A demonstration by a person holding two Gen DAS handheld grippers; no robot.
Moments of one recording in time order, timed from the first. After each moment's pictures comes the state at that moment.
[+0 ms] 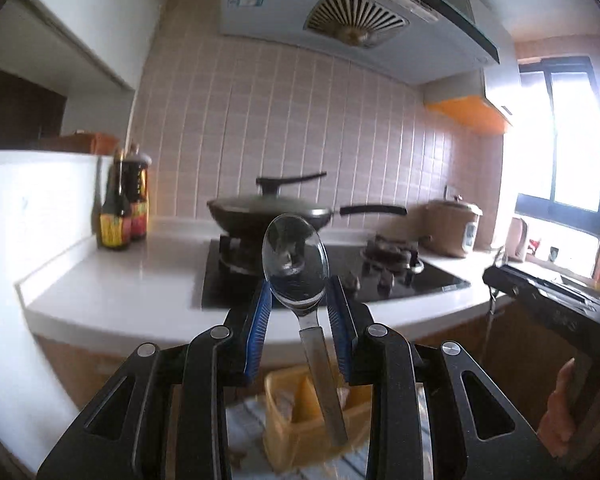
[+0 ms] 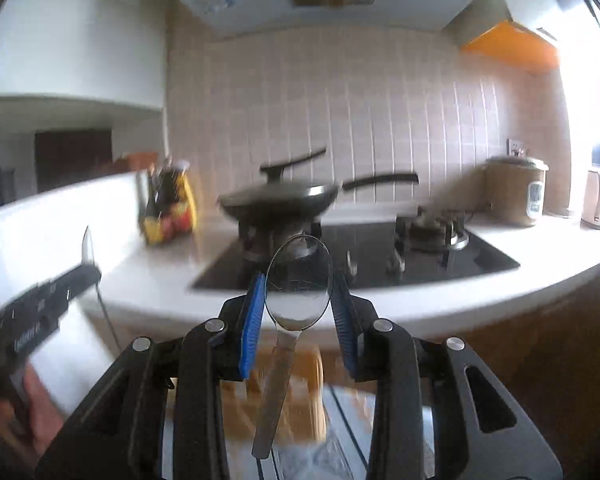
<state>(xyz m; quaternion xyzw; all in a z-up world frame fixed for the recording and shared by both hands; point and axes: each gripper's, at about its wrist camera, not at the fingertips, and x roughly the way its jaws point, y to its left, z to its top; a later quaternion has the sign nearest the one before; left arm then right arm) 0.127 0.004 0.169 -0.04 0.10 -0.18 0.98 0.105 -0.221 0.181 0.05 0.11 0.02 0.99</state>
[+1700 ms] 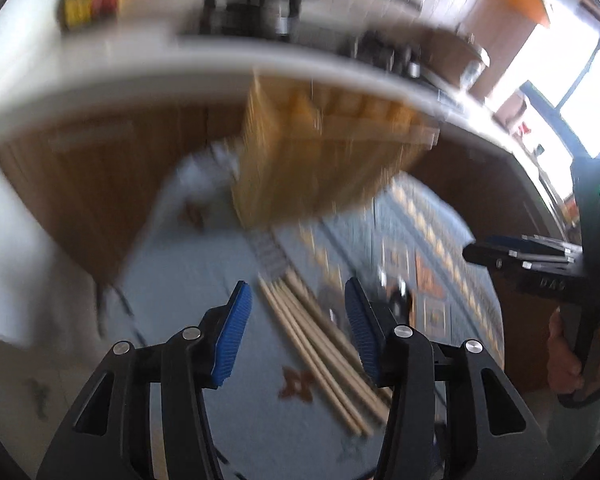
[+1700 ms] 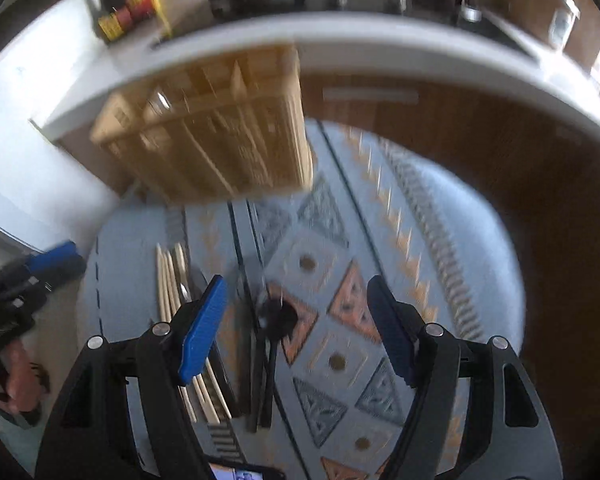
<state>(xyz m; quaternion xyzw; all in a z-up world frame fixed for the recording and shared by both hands) 0.130 0.025 0.038 -0.05 0.52 -0.25 0.82 0.098 -0.229 0.041 0.05 0.54 0.02 0.84</state>
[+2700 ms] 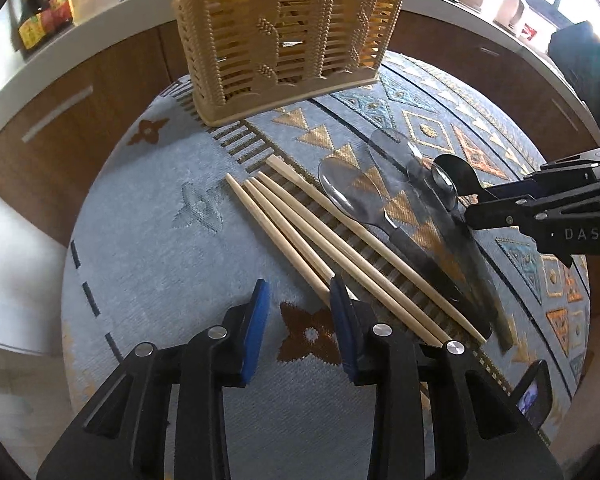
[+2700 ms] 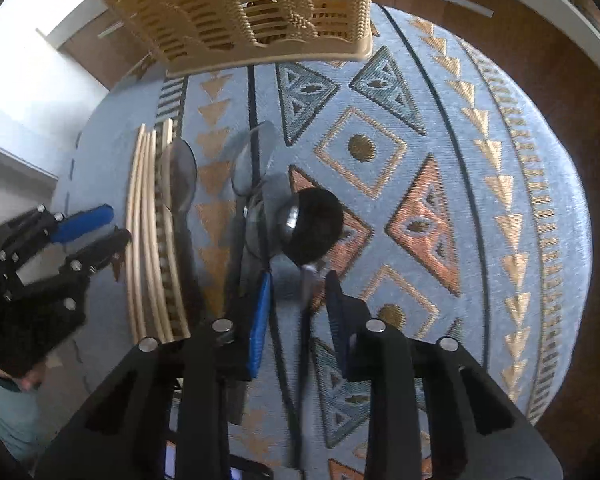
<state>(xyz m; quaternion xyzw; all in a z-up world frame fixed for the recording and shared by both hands) 0.077 -0.019 -0.044 0.10 0.52 -0.24 0.82 0.076 -0.172 -0.076 -0.01 0.62 0.08 0.78</state>
